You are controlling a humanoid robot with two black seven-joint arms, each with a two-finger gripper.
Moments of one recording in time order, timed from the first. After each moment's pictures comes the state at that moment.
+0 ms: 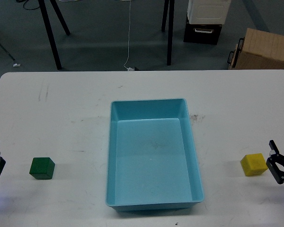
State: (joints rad) left arm 0.60 0.25 -1.71 -1.75 -0.39 -0.49 0.16; right arm -0.57 -0.35 1.48 1.73 0.30 0.38 0.09
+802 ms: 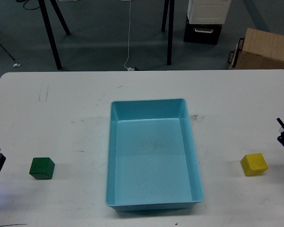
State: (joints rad) left arm 0.56 0.26 -1.71 -1.74 -0.39 -0.49 0.16; right arm -0.25 -0.86 1.39 1.64 0.03 0.29 0.00
